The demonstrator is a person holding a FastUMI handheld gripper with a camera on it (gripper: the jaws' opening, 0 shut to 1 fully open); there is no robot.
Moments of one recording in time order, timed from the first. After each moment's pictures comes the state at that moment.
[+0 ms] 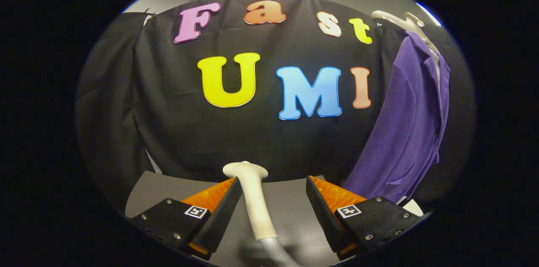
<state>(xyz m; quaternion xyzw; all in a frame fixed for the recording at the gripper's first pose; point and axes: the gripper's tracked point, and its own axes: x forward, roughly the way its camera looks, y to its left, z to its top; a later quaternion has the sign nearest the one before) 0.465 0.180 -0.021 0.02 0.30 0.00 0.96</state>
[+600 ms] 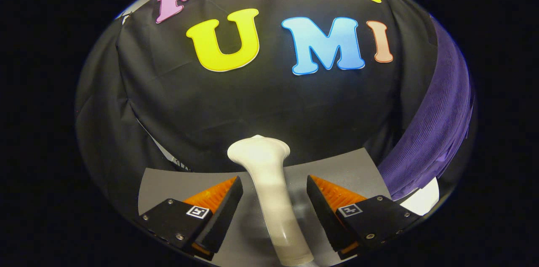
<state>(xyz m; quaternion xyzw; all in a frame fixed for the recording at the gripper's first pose) 0.495 0.215 -0.103 0.07 0.43 0.03 0.90</state>
